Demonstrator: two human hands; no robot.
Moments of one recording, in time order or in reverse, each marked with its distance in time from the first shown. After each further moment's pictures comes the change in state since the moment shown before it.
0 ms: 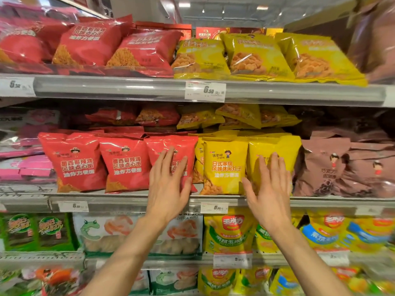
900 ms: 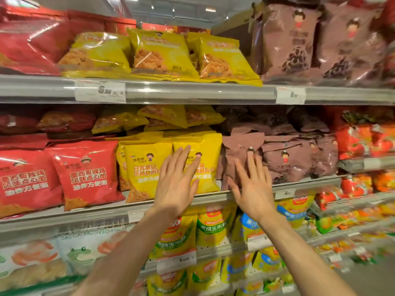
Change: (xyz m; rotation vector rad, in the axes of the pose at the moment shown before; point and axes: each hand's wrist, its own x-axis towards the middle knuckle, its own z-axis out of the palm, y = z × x) left_hand 0.039 0.172 0.081 -0.022 -0.088 0.327; right_hand 0.014 0.156 -0.054 -0.318 -0.092 -0.004
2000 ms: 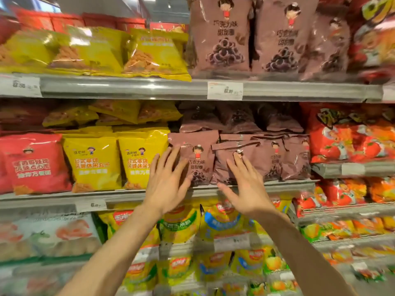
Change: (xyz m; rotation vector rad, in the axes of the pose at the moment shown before) left_hand 0.043 0.131 0.043 0.032 -0.063 -0.136; right_hand 0.012 0.154 -0.034 0.320 -0.223 -0.177
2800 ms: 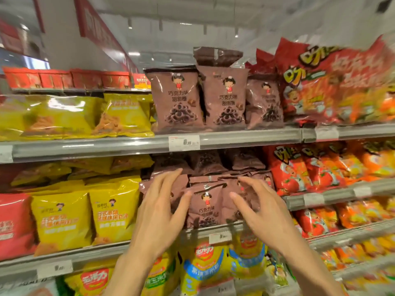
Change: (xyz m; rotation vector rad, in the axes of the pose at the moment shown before) left_hand 0.031 0.101 -0.096 -0.487 0.215 -0.023; right_hand -0.042 0.012 -0.136 0.274 0.370 0.080
